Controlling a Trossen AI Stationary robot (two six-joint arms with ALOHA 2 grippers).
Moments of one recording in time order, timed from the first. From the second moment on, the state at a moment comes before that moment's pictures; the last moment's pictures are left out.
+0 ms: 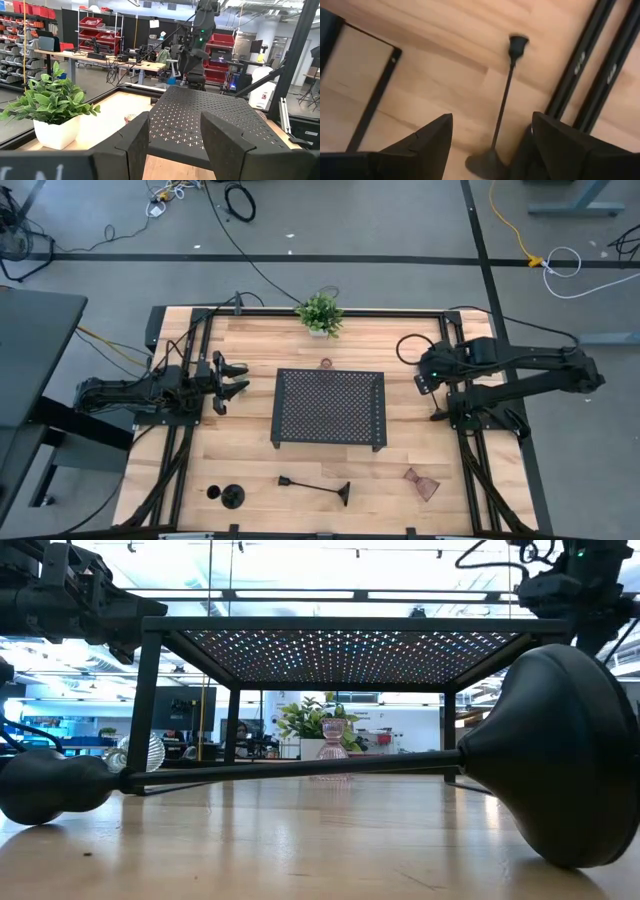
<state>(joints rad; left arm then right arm) 0.00 0.01 0.01 0.11 -0.22 -0.13 -0.07 0.98 0.97 -1.43 0.25 1.06</state>
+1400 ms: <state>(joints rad) 0.00 0.01 0.01 0.08 -0.22 -0.17 -0.31 1.19 0.54 -0.90 0.24 0.97</state>
